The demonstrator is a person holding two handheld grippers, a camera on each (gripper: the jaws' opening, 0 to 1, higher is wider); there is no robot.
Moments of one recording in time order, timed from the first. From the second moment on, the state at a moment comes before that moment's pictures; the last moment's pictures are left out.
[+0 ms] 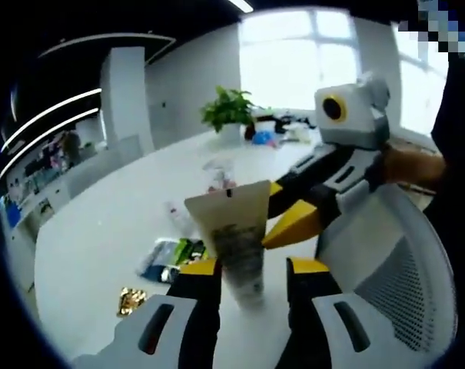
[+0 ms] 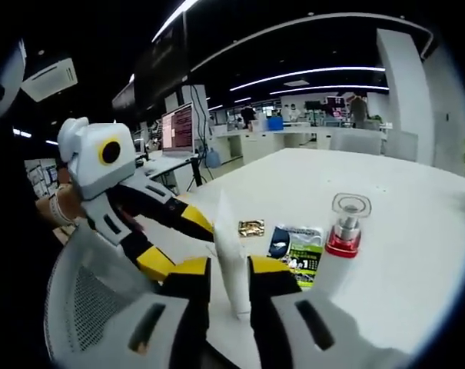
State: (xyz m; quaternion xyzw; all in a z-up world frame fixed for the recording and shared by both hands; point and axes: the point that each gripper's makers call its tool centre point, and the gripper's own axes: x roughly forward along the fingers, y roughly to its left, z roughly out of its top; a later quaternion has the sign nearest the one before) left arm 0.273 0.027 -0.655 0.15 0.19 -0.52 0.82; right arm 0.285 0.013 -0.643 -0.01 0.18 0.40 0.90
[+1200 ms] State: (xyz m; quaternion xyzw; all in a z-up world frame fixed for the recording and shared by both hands) left arm 0.300 0.018 -0.673 0.18 0.19 -0.51 0.82; right arm 0.287 0.031 -0.634 0.01 0.18 0.42 0.89
